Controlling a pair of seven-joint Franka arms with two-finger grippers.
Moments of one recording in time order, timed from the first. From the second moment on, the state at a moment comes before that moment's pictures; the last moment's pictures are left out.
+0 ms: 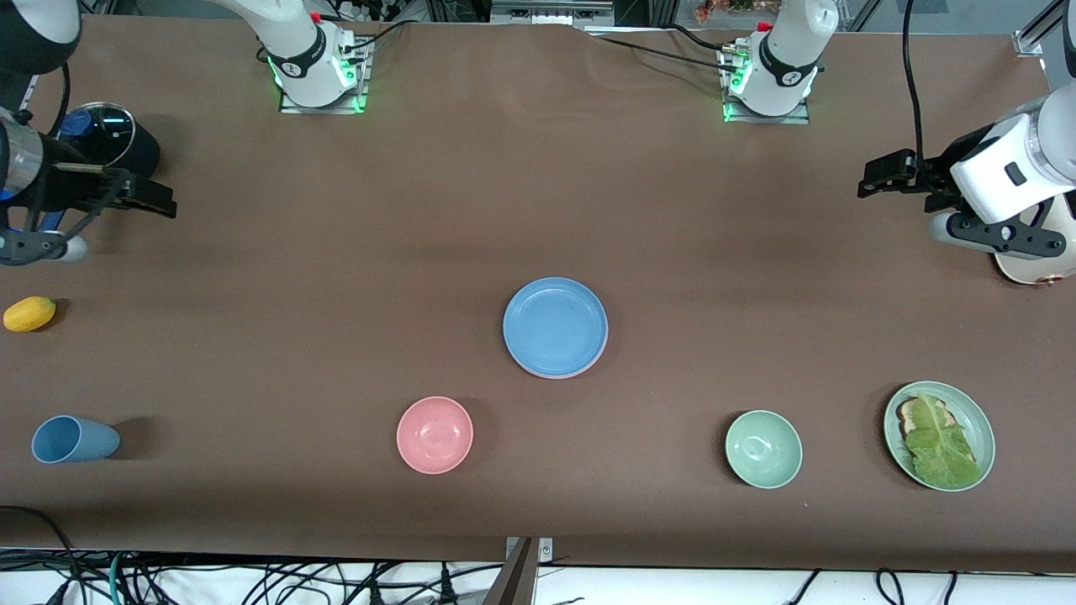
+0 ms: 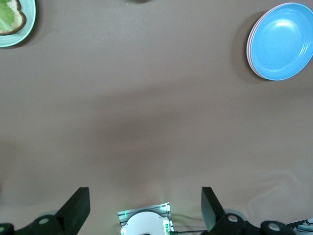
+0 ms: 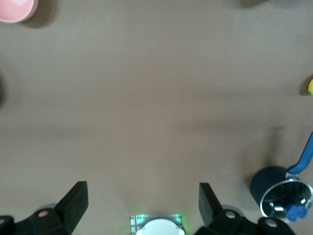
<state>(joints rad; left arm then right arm) -0.10 0.14 0.05 -1.43 -0.12 1.31 0.09 0.41 0.18 -0.43 -1.40 0.06 1.40 0.01</state>
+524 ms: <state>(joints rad) -0.09 0.17 0.05 -1.41 -0.12 1.34 0.09 0.06 0.02 -0.07 -1.62 0.01 1.59 0.00</state>
